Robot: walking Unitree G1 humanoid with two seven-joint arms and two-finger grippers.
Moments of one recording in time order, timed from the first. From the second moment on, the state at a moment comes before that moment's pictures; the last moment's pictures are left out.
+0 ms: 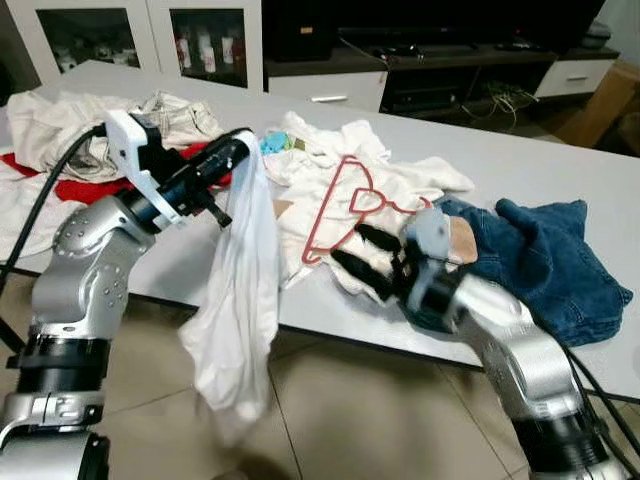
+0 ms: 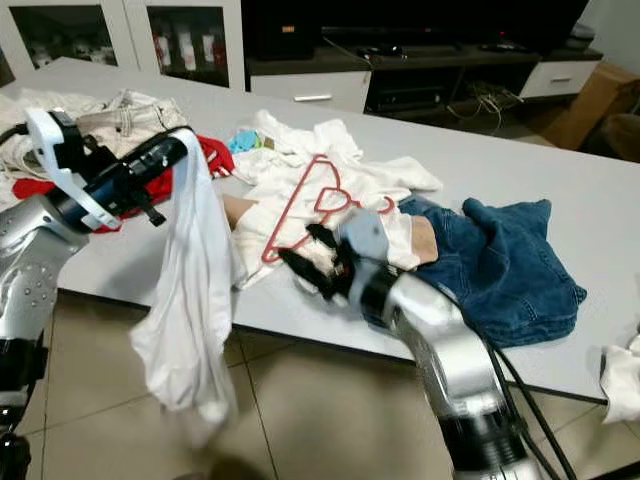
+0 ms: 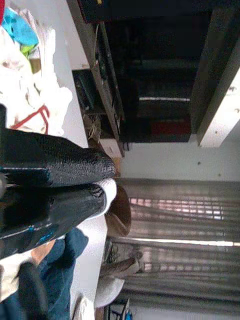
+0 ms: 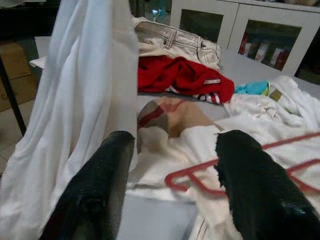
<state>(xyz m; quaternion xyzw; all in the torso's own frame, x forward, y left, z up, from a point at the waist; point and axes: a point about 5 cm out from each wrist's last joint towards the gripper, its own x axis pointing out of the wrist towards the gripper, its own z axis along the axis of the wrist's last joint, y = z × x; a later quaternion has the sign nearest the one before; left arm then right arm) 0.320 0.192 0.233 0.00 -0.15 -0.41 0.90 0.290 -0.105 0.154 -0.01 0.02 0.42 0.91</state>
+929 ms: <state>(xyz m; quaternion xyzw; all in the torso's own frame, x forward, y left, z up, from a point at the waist) 0.327 0.150 0.221 0.03 -0.16 -0.47 0.87 0.307 -0.083 0.174 0.06 0.00 0.49 0.87</state>
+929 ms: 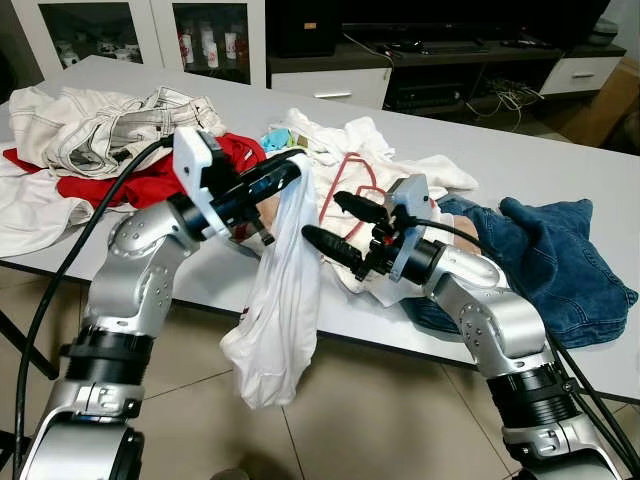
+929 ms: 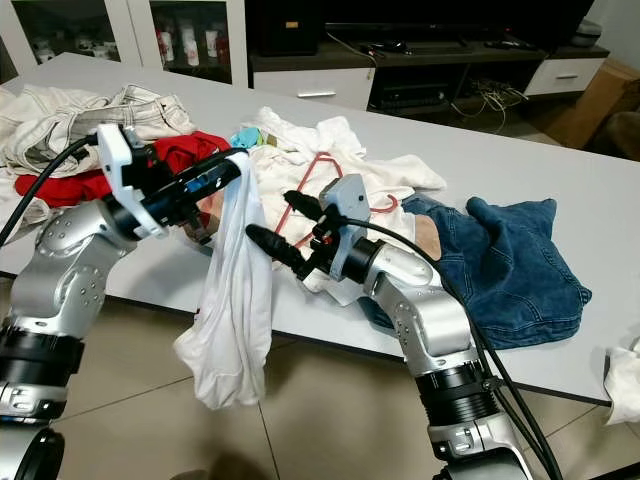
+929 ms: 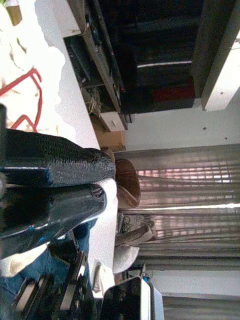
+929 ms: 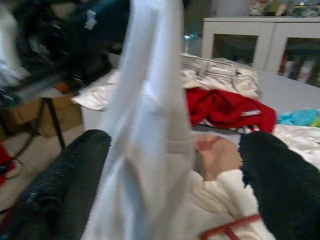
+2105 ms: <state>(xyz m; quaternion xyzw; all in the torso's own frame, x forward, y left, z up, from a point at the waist) 0.328 0.144 0.229 0.03 -0.18 -0.48 0.86 0.311 -0.073 0.142 0.06 0.07 0.47 0.88</state>
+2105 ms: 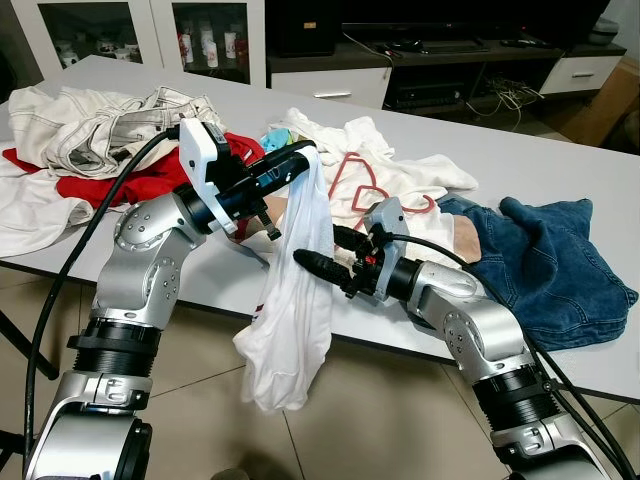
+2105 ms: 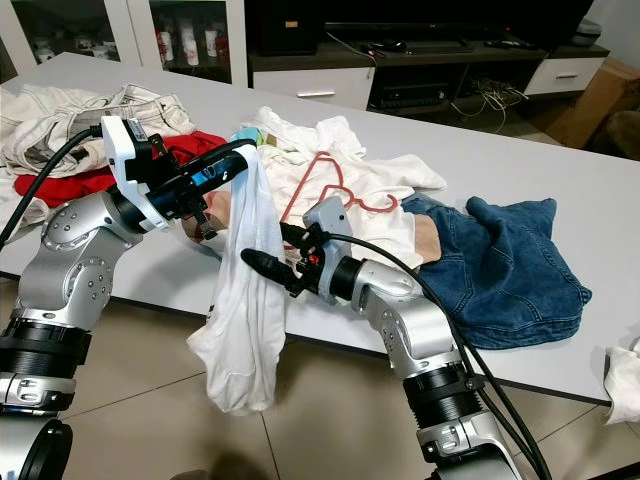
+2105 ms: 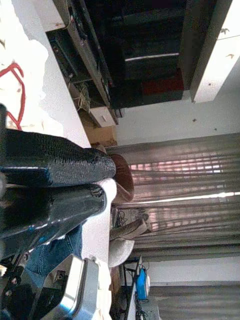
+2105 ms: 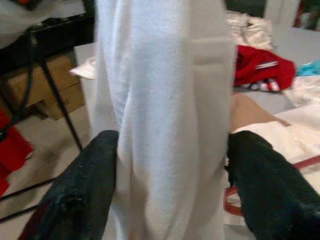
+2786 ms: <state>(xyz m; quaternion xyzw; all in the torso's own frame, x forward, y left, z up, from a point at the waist) 0.329 0.141 0.232 0.02 -0.18 -0.49 0.86 0.338 -0.084 0.164 0.07 0.02 0.37 0.93</state>
